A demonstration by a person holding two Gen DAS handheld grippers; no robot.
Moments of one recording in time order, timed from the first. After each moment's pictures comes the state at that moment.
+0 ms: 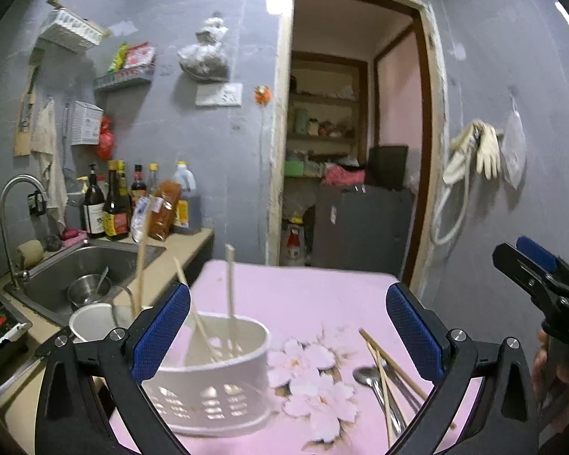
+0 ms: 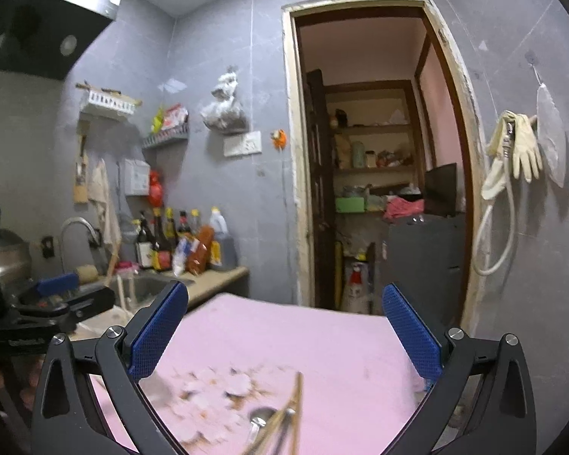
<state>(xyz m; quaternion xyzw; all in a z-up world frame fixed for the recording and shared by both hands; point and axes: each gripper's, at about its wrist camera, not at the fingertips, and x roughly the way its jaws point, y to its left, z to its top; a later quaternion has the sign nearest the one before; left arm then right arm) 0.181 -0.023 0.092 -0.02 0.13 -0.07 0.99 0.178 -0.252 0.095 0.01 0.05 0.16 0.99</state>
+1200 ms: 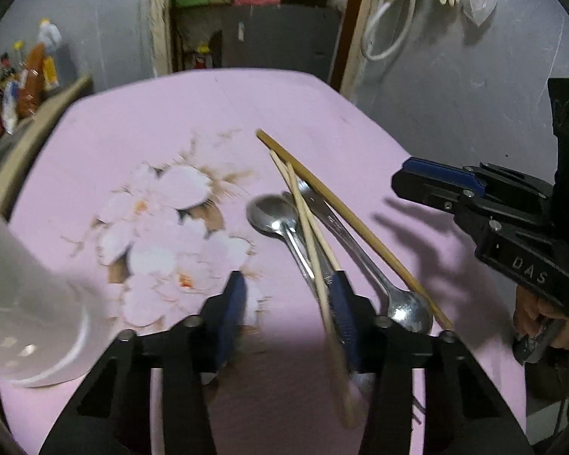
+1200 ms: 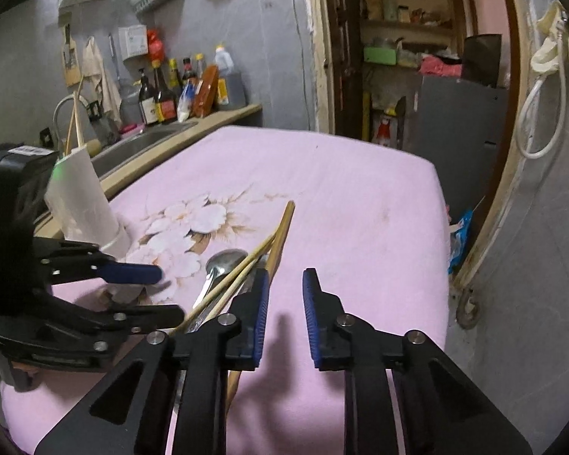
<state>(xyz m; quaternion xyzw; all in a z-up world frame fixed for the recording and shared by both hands) 0.271 -0.122 -0.045 0.04 0.46 -0.23 0.86 0.254 -0.268 -0.008 -0.04 0.34 0.22 0.91</state>
